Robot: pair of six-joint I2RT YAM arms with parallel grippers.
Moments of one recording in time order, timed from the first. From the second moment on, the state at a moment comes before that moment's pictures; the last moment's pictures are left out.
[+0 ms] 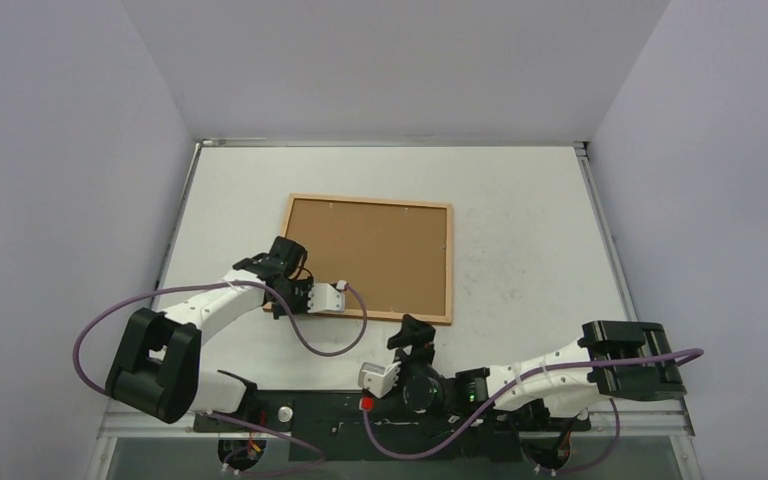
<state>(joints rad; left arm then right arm) -0.39 1.36 0.70 -0.63 0.16 1.15 1.60 1.33 0.41 0.35 0.86 -0.67</state>
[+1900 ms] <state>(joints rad) -0.38 1.28 0.83 -0.94 0.21 1.16 1.33 1.84 0.58 0.81 0.81 -1.05</state>
